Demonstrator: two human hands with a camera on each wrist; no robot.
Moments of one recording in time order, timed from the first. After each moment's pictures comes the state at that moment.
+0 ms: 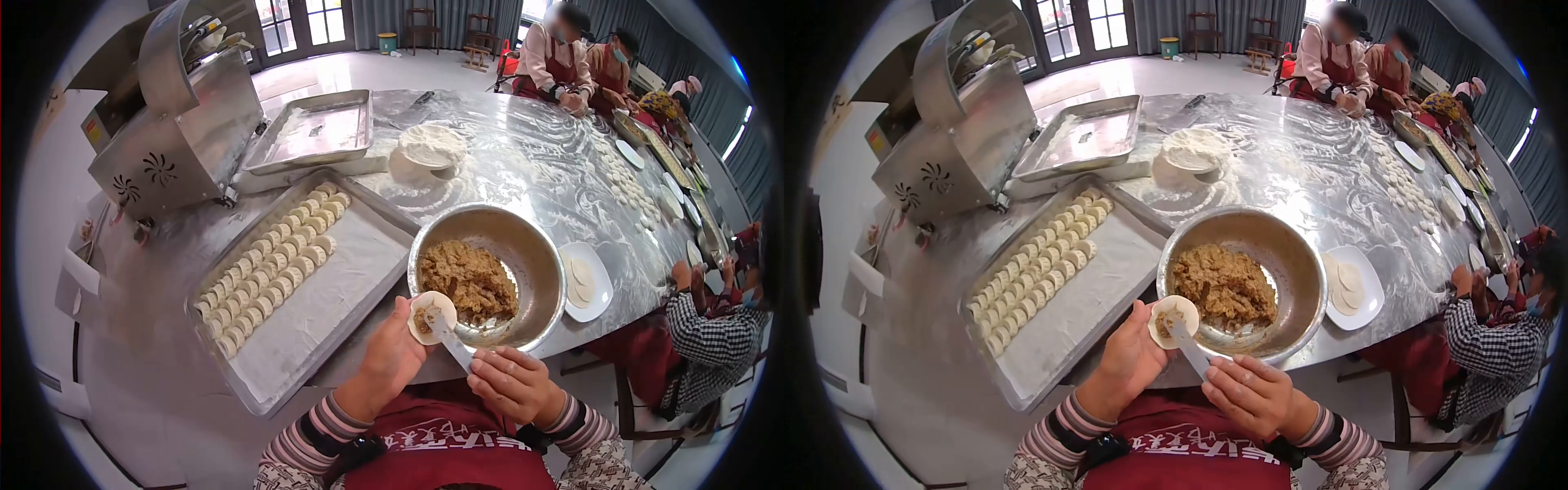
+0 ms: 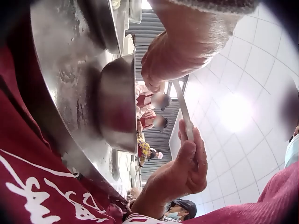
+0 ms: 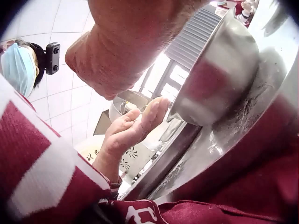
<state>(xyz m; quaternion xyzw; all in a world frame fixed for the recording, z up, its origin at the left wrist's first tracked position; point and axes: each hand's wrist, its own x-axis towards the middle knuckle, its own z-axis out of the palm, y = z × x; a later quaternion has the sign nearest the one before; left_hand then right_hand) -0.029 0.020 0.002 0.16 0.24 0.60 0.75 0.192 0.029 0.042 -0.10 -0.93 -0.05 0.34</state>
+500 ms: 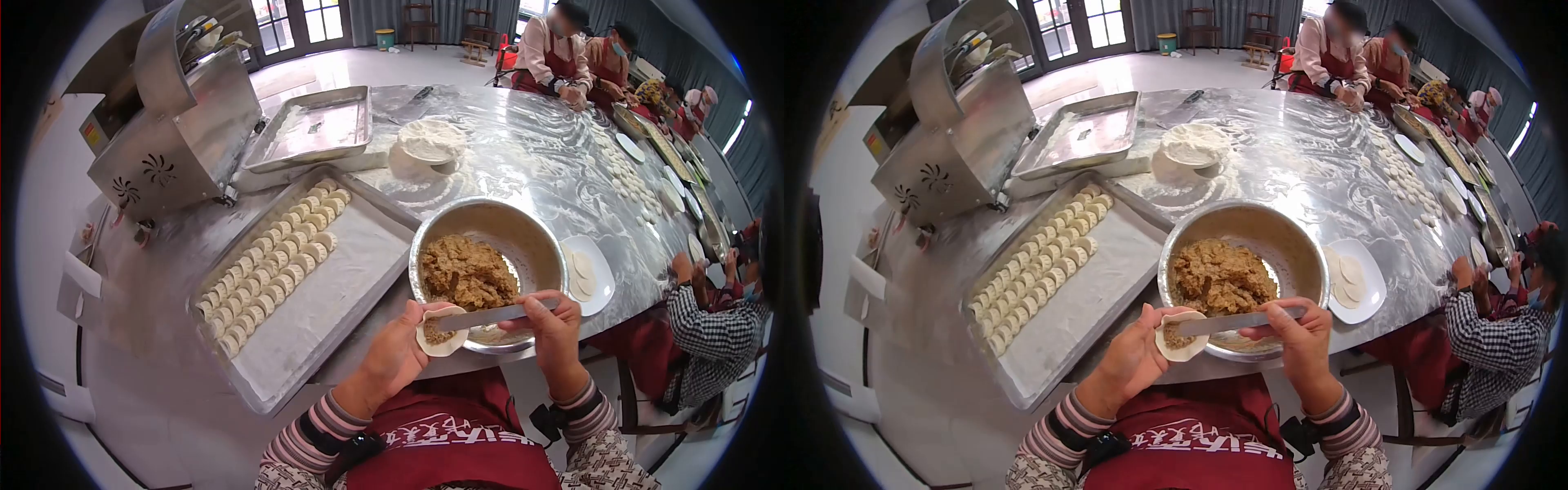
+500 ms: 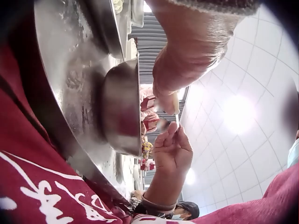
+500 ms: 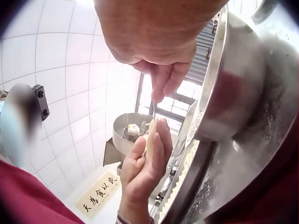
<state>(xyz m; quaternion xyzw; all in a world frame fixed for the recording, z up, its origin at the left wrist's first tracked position) -0.032 0.013 0.016 0.18 0.24 0.53 0.79 0.199 0.062 0.039 -0.38 -0.46 0.61 0.52</state>
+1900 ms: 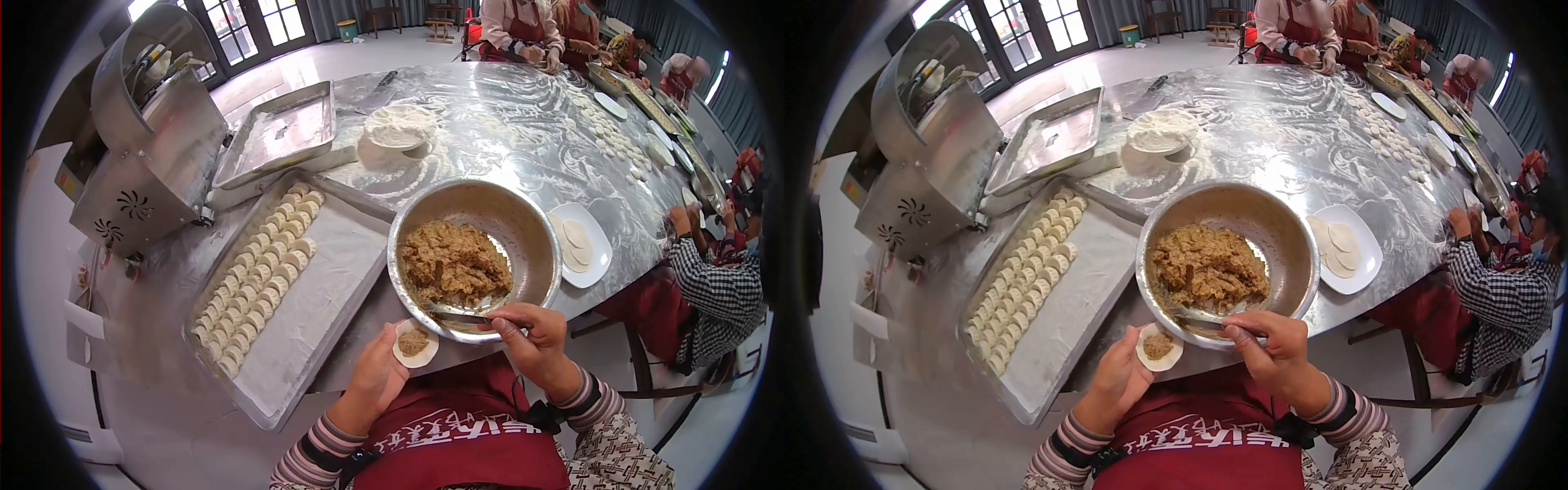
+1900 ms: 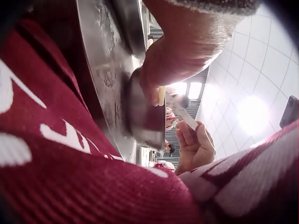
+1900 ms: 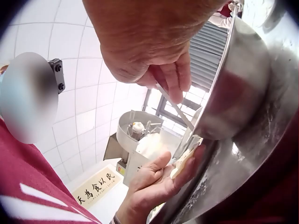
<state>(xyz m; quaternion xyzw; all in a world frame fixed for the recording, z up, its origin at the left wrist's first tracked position) -0.035 -0.006 -0.020 0.13 0.33 0.53 0.77 0.190 0.040 0.033 -0.36 -0.74 0.33 0.46</state>
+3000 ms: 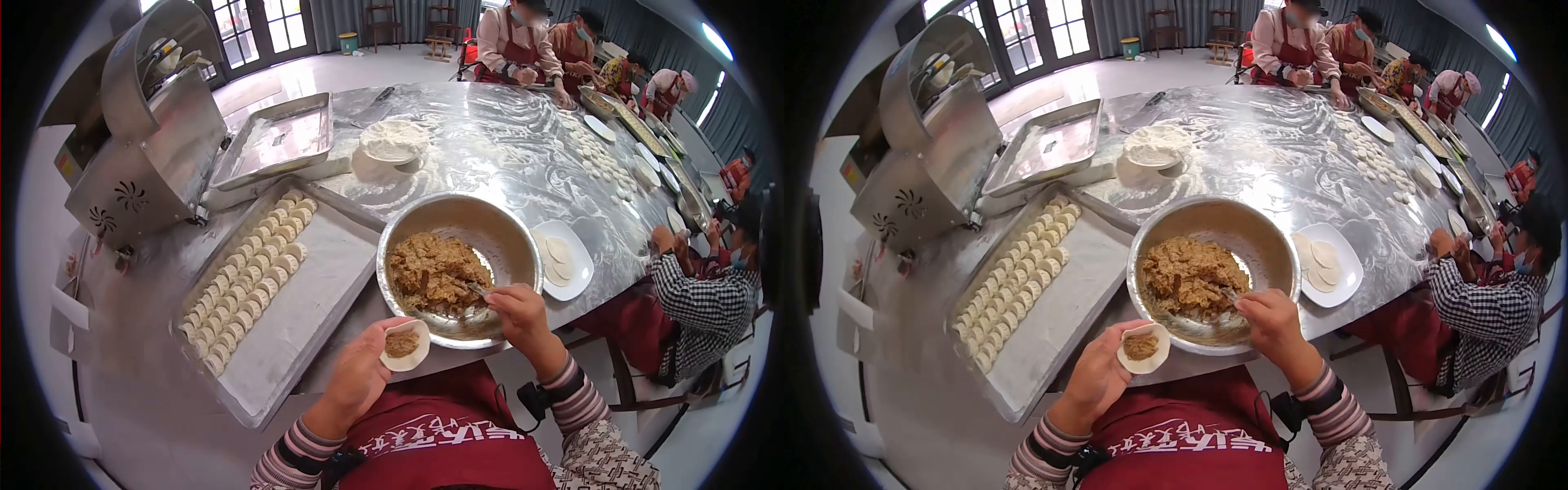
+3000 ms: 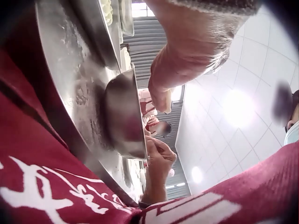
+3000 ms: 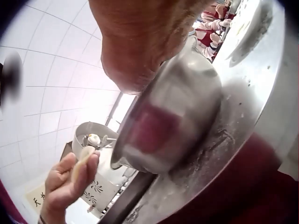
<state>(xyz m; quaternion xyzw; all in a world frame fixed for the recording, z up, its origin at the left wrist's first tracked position) -0.040 -0.013 0.020 0.29 0.32 0.54 0.73 0.230 0.091 -0.011 -0.34 -0.85 0.05 0.39</state>
